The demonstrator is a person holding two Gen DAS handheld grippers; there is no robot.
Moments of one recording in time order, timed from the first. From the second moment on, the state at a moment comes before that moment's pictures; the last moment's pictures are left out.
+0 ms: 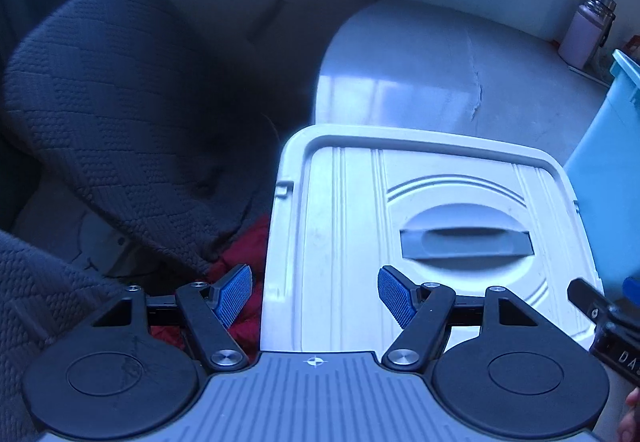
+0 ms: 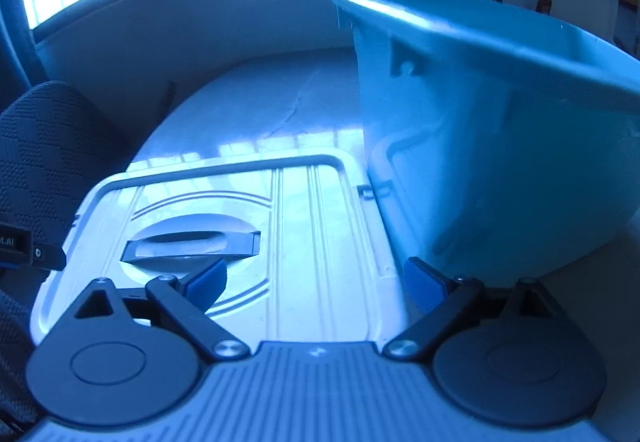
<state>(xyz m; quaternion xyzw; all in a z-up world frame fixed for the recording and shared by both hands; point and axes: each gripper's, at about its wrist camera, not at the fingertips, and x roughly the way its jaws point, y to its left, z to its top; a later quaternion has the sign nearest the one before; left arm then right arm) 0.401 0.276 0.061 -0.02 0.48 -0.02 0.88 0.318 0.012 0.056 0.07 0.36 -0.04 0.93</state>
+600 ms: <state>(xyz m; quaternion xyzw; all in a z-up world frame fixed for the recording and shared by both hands) 0.469 0.285 0.034 -0.06 0.55 -0.13 0.83 0.330 0.024 0.054 0.07 0.36 -0.11 0.92</state>
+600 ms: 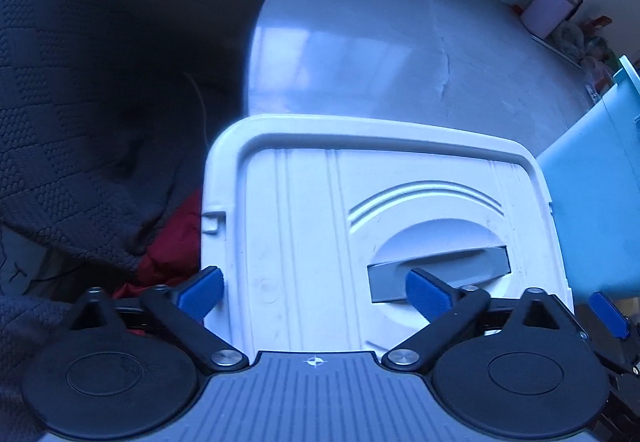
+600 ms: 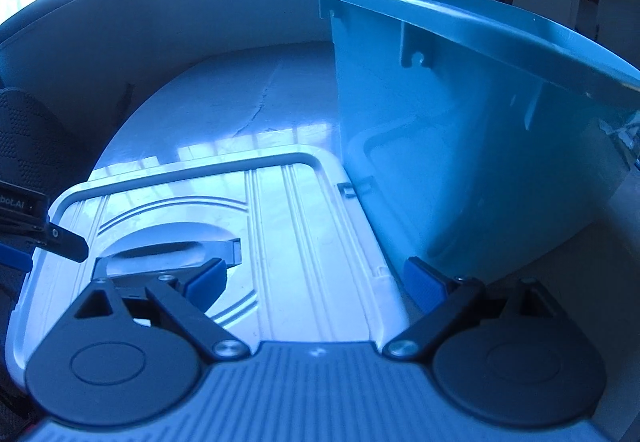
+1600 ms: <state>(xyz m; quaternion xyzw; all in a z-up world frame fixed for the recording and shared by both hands) 0.492 0.317 -0.016 -0.21 0.61 -0.12 0.76 0.336 0.031 0.053 0.06 0.37 -0.11 0.92</state>
